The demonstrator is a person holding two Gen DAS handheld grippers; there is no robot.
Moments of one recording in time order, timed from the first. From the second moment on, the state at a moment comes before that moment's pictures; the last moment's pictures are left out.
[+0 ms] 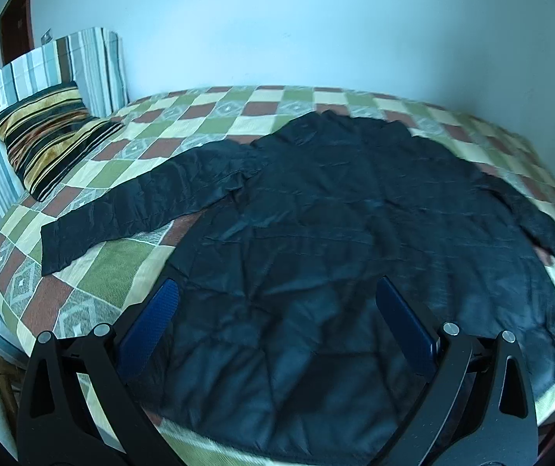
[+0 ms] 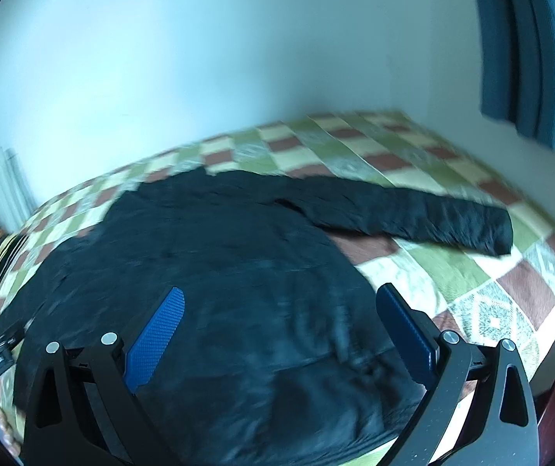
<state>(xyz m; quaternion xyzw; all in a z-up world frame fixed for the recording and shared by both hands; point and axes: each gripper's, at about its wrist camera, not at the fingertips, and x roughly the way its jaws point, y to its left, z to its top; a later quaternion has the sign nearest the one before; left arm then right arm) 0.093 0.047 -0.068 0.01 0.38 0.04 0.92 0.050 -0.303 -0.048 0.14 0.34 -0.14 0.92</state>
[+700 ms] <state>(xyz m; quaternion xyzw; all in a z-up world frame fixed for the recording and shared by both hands) 0.168 0.116 -0.126 0.01 0.44 0.19 0.88 0.032 -0.608 -0.148 0.41 0.32 -0.36 0.77</state>
